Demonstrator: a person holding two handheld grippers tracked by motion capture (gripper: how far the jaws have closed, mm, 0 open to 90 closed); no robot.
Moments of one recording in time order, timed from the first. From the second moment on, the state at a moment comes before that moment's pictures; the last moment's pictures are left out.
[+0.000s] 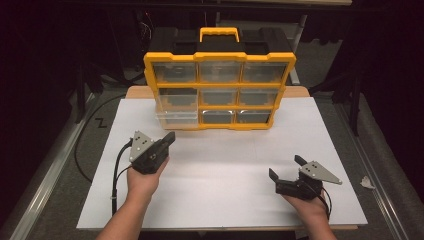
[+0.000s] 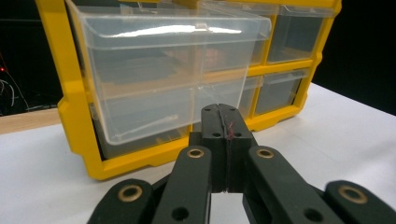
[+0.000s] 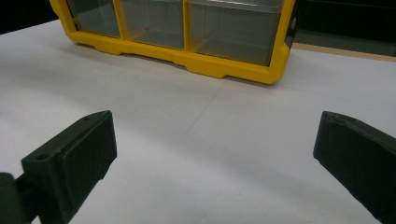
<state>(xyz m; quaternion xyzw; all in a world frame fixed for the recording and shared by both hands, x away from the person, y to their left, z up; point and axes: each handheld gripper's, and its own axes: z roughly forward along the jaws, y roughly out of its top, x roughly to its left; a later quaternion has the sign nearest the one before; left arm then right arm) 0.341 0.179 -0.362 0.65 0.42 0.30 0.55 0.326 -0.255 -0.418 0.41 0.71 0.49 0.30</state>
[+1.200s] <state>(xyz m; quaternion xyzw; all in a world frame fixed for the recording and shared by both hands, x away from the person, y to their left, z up) 0.373 0.166 -0.343 0.64 0.42 0.34 0.54 0.323 -0.251 -0.415 0.39 0.72 0.50 0.30</state>
